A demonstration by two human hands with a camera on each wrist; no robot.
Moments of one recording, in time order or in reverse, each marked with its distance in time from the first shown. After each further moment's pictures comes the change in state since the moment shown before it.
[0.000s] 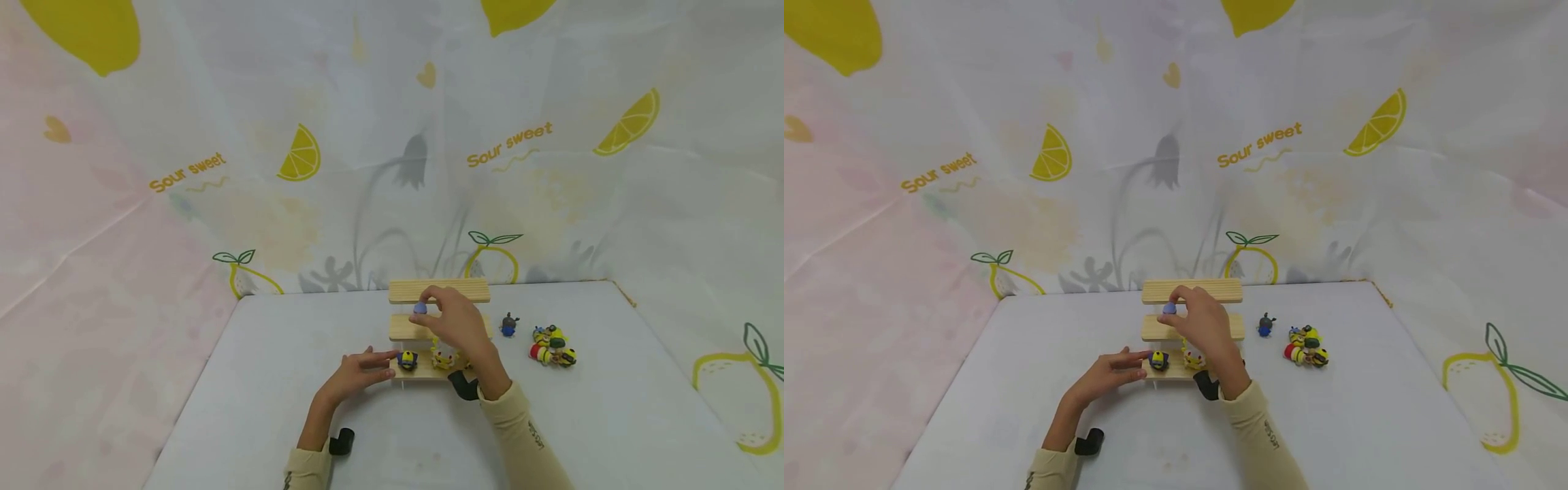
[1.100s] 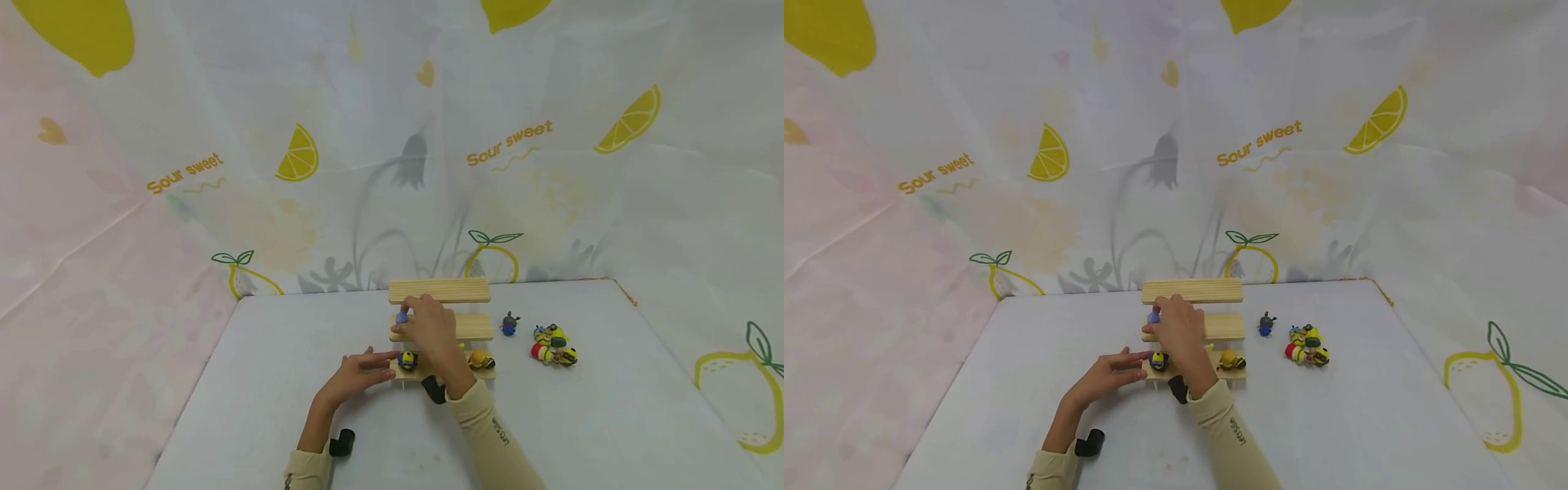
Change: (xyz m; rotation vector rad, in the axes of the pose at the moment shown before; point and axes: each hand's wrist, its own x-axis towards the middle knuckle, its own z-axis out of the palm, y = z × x) left_hand 0.000 0.002 -0.001 -0.012 -0.003 0.005; right_hand 0.012 -0.014 0.049 -0.175 0.024 0.051
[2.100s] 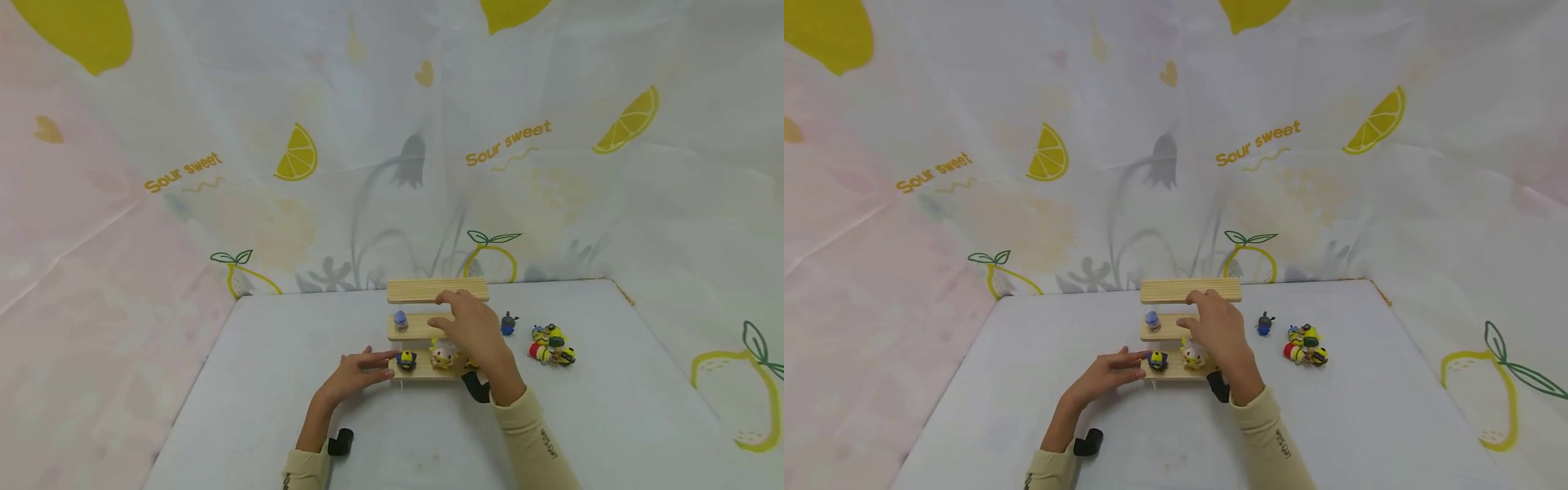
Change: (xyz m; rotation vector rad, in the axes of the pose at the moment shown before) left_hand 0.000 -0.003 0.000 0.021 0.000 -0.008; right_hand -0.023 0.036 -0.056 0.011 -0.001 -0.040
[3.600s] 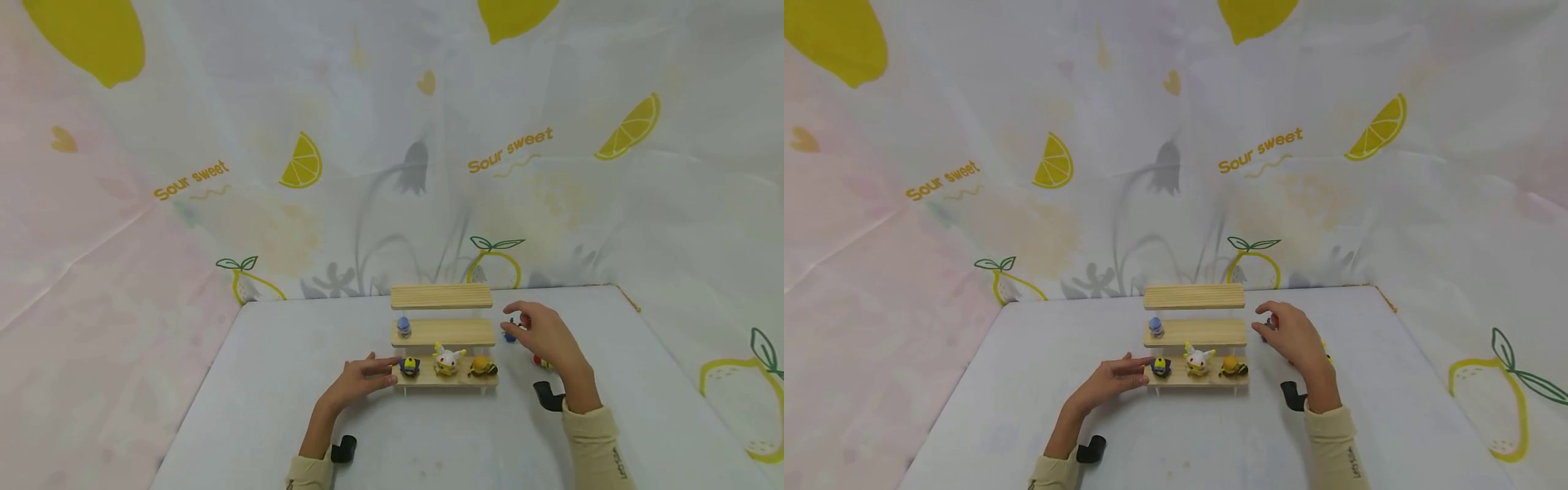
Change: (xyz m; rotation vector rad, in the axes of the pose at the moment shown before) left_hand -0.001 -0.002 0.001 -0.026 0.007 0.010; right_hand -0.020 0.117 -0.034 0.063 0.000 -0.014
